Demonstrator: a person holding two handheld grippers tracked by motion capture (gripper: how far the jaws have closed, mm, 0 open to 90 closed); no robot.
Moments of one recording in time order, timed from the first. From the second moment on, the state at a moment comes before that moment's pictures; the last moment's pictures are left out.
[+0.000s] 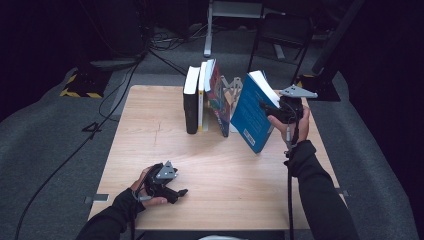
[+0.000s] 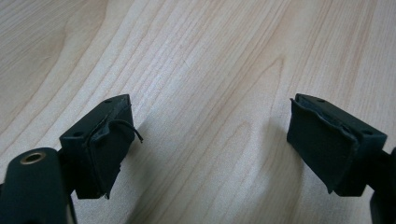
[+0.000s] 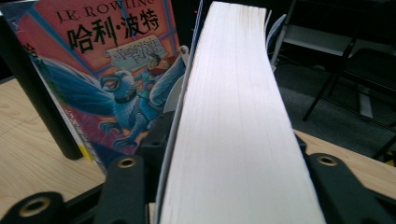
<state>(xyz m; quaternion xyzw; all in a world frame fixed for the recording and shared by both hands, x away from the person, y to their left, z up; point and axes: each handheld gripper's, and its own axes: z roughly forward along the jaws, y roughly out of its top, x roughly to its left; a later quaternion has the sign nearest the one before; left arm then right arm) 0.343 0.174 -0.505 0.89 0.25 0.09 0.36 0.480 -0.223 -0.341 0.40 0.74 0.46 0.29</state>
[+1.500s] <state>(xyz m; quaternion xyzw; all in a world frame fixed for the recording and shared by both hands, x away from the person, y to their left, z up) 0.344 0.173 -0.505 0.90 0.25 0.09 0.36 0.452 -0.229 -0.472 0.40 0.75 0.46 0.27</state>
